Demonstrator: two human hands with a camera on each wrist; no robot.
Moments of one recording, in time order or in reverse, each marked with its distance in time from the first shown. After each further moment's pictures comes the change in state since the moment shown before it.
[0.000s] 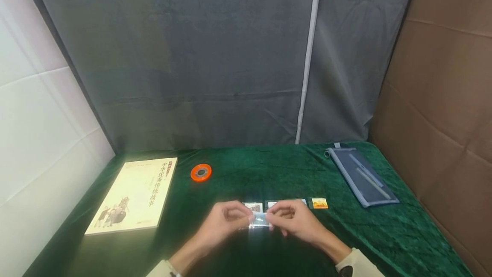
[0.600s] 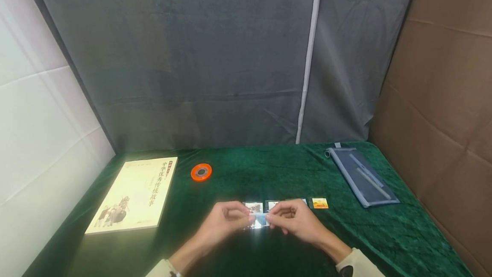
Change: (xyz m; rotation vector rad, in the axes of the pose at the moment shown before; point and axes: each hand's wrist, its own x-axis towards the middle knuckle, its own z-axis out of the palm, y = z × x) left_hand 0.000 -0.001 0.000 -0.040 -0.001 -0.026; right_hand 0.000 -0.001 0.000 0.013 0.012 -0.018
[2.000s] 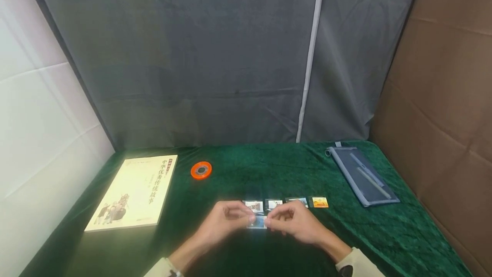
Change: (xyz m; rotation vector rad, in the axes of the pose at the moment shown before) left_hand -0.002 0.004 0.002 0.024 -0.014 0.017; right_hand -0.001 0.000 0.002 -0.114 -0.038 -0.012
